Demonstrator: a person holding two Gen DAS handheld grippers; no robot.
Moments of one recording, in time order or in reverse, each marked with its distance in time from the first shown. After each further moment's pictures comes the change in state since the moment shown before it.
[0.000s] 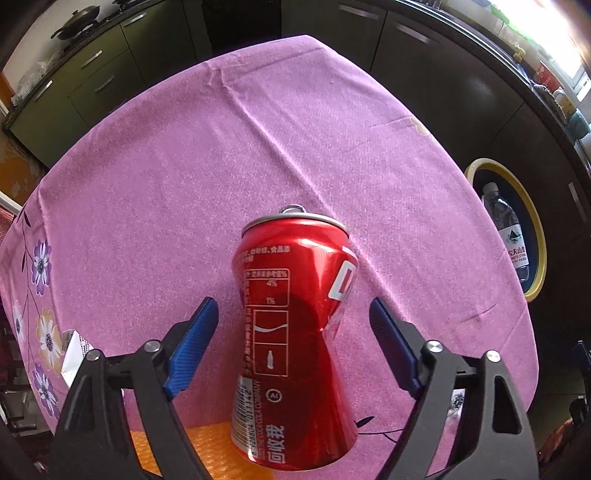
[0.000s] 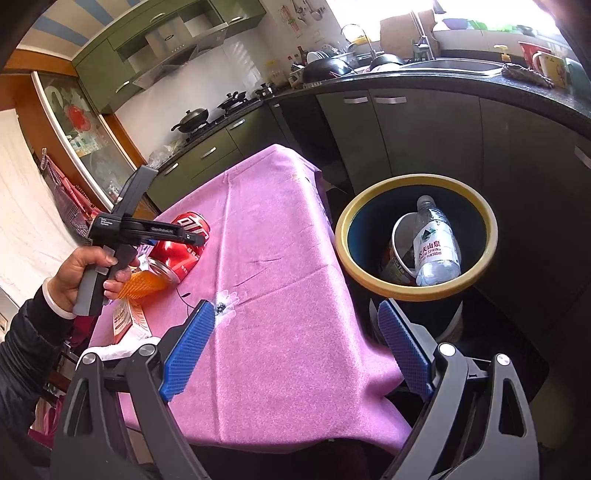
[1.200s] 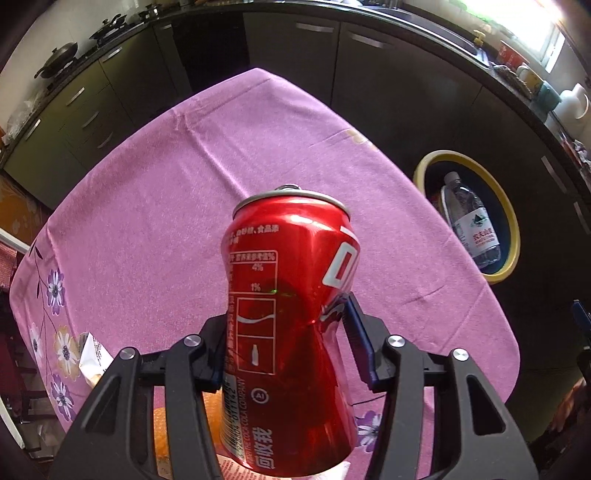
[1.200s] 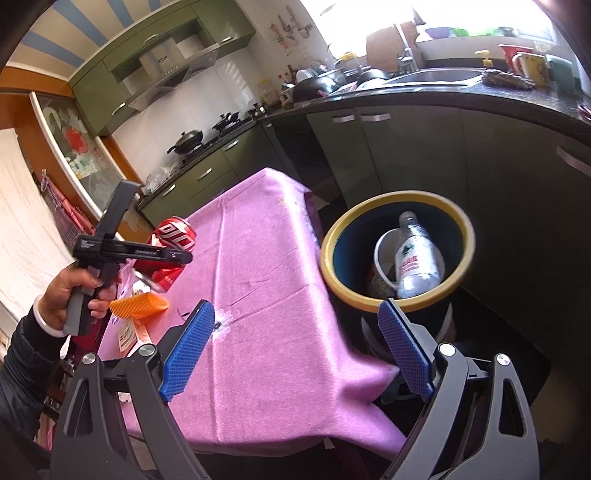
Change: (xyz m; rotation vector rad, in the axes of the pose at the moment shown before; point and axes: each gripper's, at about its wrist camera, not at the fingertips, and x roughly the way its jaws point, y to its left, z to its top) left arm -0.057 -0.045 -0.014 0.132 -0.071 -0.025; right arm -0.033 -0.024 0.008 0.051 -0.085 -0.013
